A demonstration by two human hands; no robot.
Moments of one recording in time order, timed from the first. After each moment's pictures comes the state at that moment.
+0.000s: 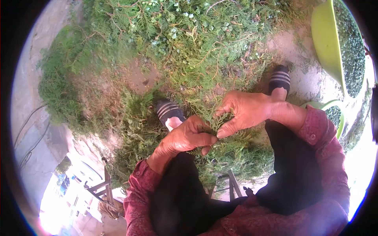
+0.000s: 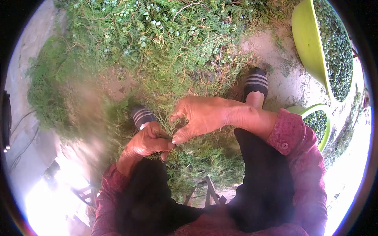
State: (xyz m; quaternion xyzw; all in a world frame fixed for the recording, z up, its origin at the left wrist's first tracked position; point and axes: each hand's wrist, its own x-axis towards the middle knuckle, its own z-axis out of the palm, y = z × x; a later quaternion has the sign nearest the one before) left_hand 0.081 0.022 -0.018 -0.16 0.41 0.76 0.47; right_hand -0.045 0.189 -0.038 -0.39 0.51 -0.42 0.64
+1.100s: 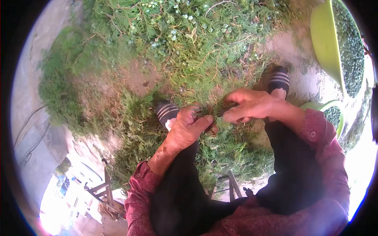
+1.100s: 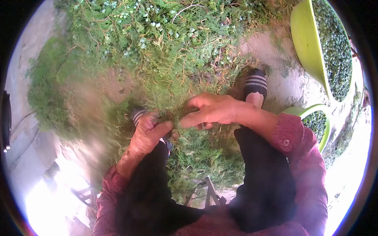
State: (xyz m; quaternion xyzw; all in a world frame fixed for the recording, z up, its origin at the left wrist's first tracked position) left_hand 0.089 0.034 -0.037 -0.23 0.55 0.74 0.31; right_hand -0.041 0.213 -0.053 -0.09 0.47 -0.43 0.77
